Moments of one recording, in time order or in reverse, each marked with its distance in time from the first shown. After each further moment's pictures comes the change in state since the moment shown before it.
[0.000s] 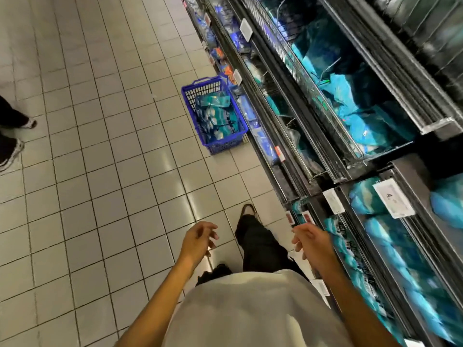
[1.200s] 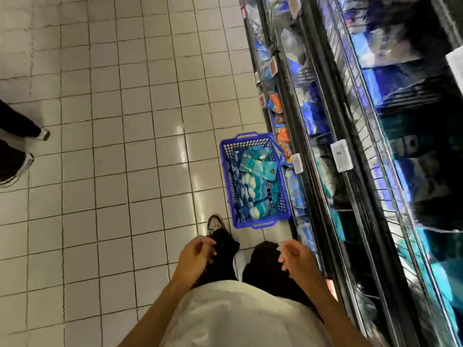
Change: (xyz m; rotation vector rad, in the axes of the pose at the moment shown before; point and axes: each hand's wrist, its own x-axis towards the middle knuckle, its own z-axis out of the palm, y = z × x) left_hand 0.408 0.271 -0.178 0.002 0.114 -0.138; right_hand 0.393 -0.372 0.220 -0.261 -0.223 0.057
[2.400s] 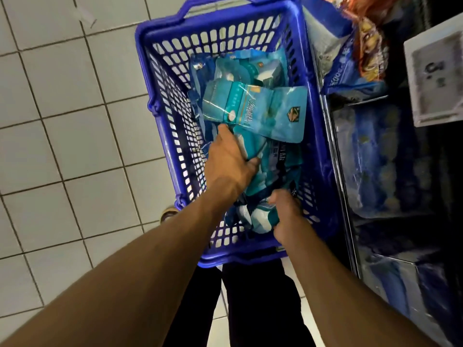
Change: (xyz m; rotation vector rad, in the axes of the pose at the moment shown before) left_hand 0.507 -0.057 0.271 0.379 0.079 0.171; right_hand 0.488 0.180 0.144 0.571 0.102 0.694
